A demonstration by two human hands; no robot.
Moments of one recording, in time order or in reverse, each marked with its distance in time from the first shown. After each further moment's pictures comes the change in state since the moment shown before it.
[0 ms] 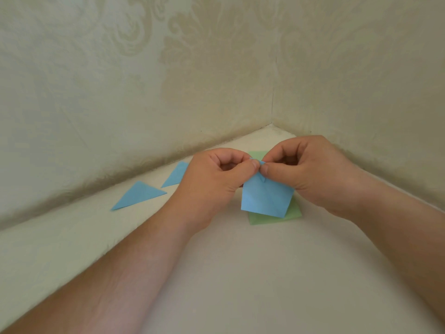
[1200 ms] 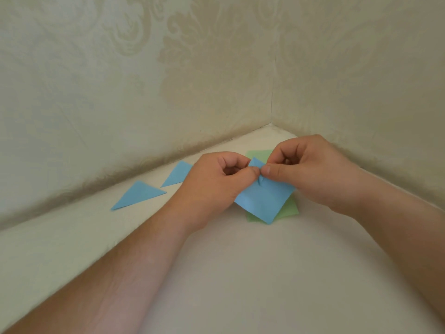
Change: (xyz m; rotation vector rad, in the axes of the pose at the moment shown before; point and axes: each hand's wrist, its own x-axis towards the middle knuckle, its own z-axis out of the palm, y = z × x) left_hand 0.001 -0.003 -0.005 0.210 -0.103 -0.022; right_hand 0.001 0.003 -0.007 -0.097 -0.028 -0.002
